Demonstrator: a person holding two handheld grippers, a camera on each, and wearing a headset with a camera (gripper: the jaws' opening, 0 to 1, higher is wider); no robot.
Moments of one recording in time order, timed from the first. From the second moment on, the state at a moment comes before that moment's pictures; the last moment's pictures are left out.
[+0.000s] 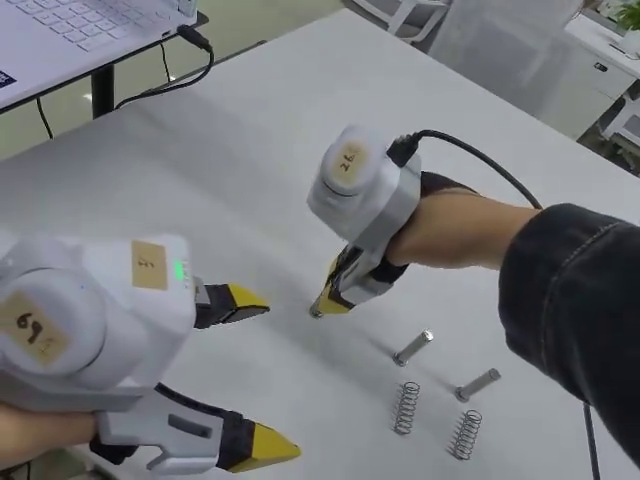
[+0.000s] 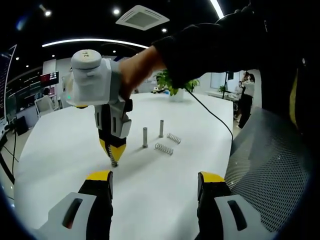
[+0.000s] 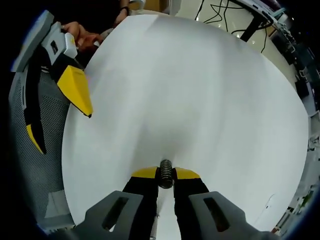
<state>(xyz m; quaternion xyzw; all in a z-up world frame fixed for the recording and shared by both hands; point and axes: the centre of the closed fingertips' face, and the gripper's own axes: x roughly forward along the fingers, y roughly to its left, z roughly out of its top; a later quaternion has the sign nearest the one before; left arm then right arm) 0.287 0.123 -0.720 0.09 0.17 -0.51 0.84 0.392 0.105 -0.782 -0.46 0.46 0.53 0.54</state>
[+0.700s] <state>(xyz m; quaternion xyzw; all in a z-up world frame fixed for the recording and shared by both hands) 0.287 0.121 -0.722 0.08 0.17 -0.51 0.84 0.390 0.101 -0.785 -0.45 0.46 0.54 0.54</state>
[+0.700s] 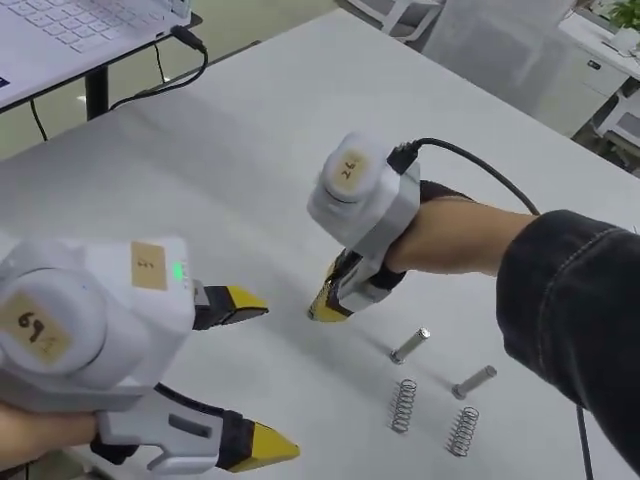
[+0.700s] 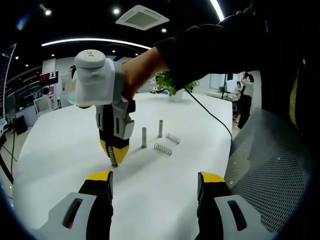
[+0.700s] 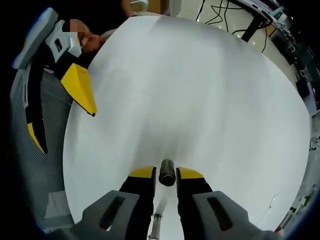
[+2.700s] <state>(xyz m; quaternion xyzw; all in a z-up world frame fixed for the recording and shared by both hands) 0.281 0.085 -0.707 0.11 0.18 -0.55 0.80 0.330 0.007 -0.688 -0.30 0.37 0.45 0.76</state>
